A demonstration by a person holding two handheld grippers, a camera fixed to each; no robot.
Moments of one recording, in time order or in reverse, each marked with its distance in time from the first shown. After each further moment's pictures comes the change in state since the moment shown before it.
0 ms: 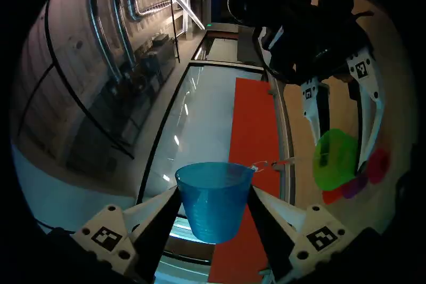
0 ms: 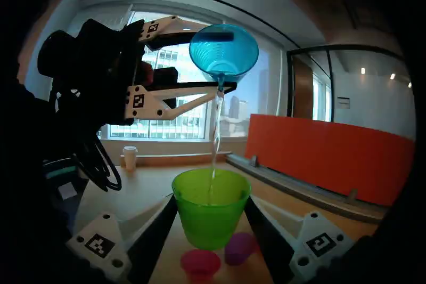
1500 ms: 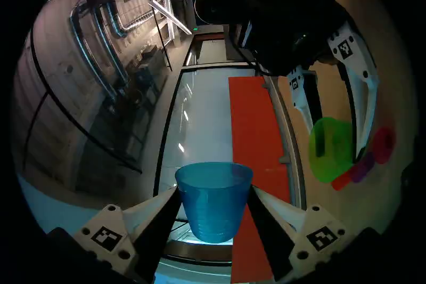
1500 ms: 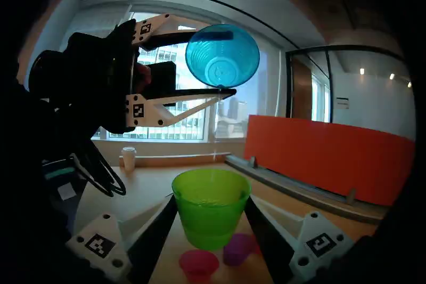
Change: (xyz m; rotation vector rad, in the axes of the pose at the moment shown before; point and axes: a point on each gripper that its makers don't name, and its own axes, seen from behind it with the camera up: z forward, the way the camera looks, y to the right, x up) left arm 0.011 0.004 -0.003 0.008 0.016 0.156; right arm 0.000 0.004 0.000 -0.008 0.006 0.002
